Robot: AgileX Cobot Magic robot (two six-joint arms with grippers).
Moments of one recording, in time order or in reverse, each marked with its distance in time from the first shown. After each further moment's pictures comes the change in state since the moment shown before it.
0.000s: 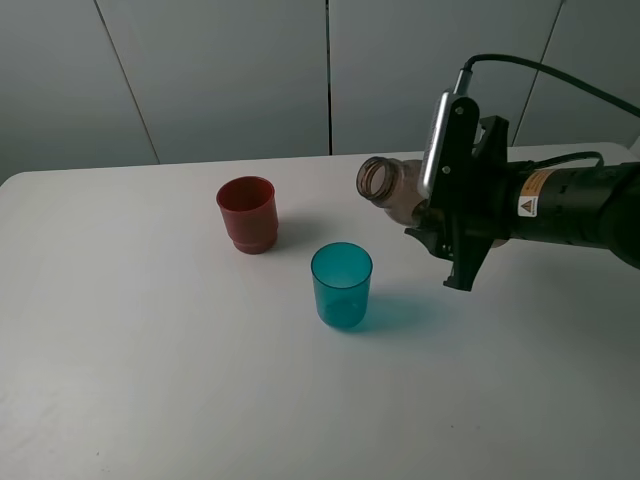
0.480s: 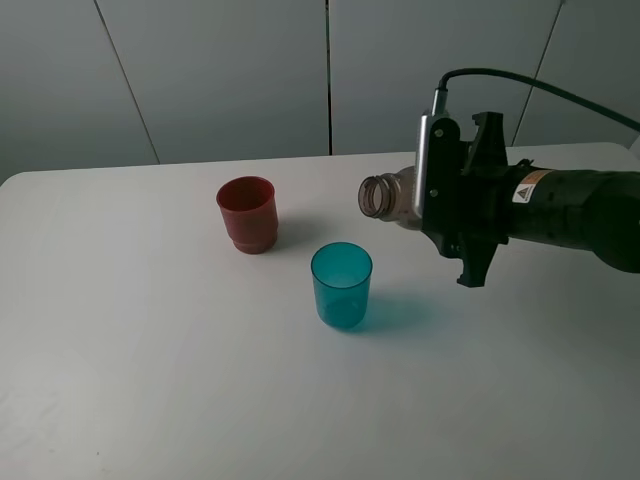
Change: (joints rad) left arm 0.000 0.000 0.000 0.000 0.000 0.000; right arm 0.039 0.028 0.000 0.433 -0.018 -0.585
